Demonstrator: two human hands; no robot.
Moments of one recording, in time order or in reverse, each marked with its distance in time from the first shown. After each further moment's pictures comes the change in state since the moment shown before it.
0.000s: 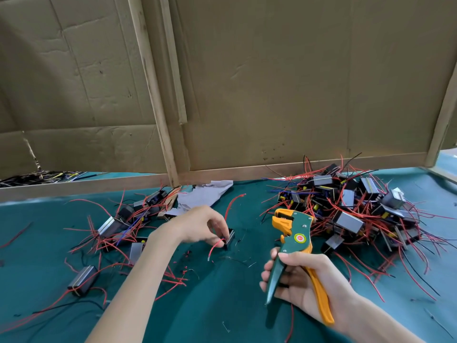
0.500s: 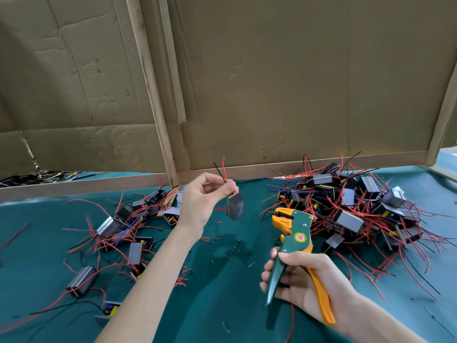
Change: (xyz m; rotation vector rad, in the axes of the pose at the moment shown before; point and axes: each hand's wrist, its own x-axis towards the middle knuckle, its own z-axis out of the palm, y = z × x) left_hand 0.010 0.032 0.014 -0.933 0.712 0.286; right_hand -0.001 -0.001 0.000 0.015 -0.011 0.019
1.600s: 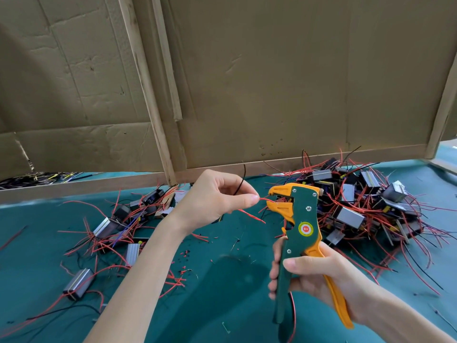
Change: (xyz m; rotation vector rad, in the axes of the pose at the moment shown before) left_hand -0.021 0.058 0.009 0.423 -0.465 0.029; right_hand -0.012 -0.017 0.002 -0.436 -0.239 -0.170
